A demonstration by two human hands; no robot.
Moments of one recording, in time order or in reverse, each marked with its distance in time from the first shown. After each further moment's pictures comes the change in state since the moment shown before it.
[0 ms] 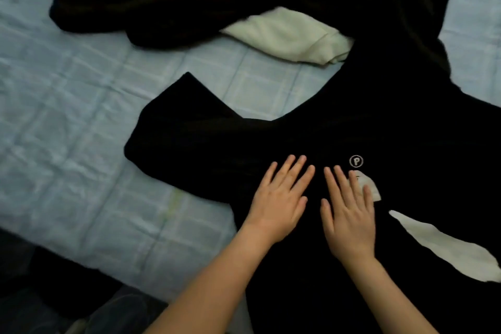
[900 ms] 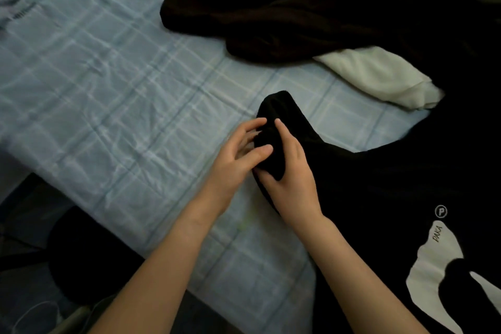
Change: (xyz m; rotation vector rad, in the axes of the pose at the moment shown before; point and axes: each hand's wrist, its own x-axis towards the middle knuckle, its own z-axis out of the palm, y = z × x) left_hand -0.090 -0.178 -0.134 -1.407 0.498 -0.422; right_hand 0.079 -0.270 -0.027 0.772 -0.061 -0.293
